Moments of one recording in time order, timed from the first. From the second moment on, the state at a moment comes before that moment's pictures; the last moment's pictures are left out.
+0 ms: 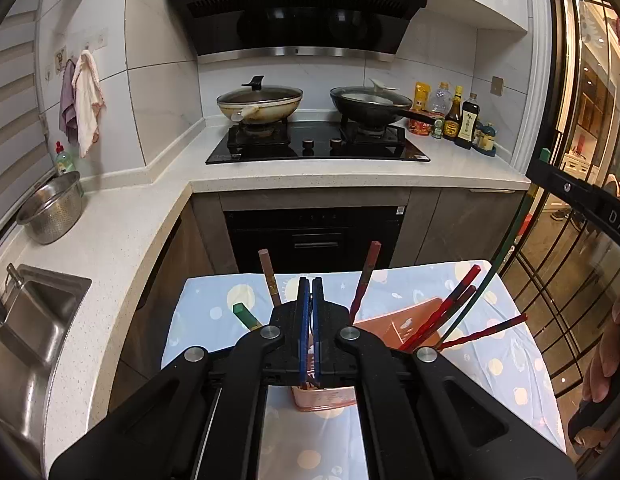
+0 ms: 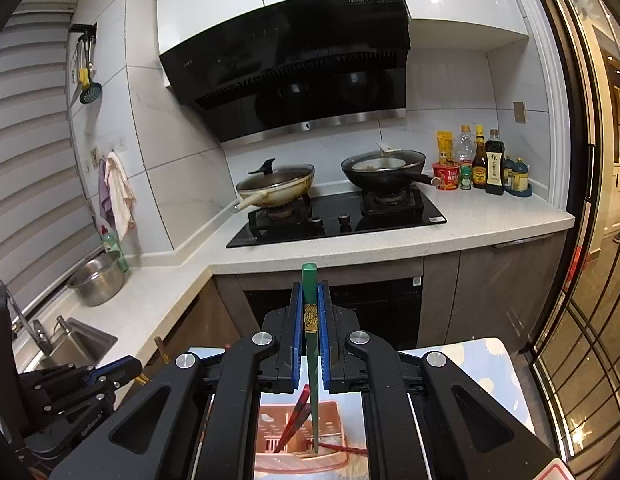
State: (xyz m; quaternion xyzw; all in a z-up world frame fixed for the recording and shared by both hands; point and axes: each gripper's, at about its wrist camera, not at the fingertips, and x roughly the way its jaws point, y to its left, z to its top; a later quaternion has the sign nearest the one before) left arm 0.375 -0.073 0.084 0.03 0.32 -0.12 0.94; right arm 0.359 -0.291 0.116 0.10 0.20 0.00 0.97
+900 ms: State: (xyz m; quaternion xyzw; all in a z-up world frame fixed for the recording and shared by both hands) left arm 0.368 -0.067 0.079 0.03 0.31 -0.10 0.95; right arm 0.359 -0.274 0.091 0.08 0.23 0.01 0.97
